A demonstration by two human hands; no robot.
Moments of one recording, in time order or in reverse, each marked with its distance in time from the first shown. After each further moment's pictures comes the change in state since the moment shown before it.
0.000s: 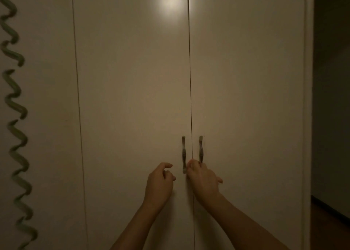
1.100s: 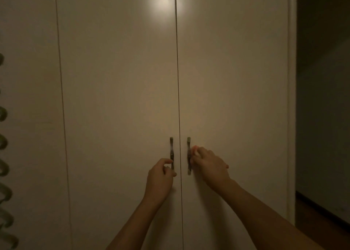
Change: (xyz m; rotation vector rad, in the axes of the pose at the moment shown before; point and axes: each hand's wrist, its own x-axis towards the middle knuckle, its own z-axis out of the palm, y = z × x) left_hand 0.003 0.027 0.028 -0.097 -0.049 0.011; right_hand 0.000 0.070 -0.052 0.087 0.193 -0.199
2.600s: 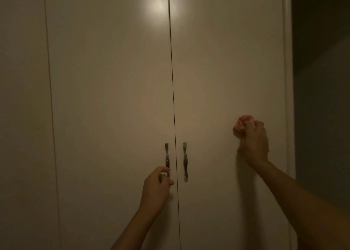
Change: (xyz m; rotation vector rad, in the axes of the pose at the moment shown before) left_hand 0.011 -0.016 0.012 -0.060 -0.012 -0.001; right_hand 0.034 0.140 -0.046 0.067 0.622 0.414
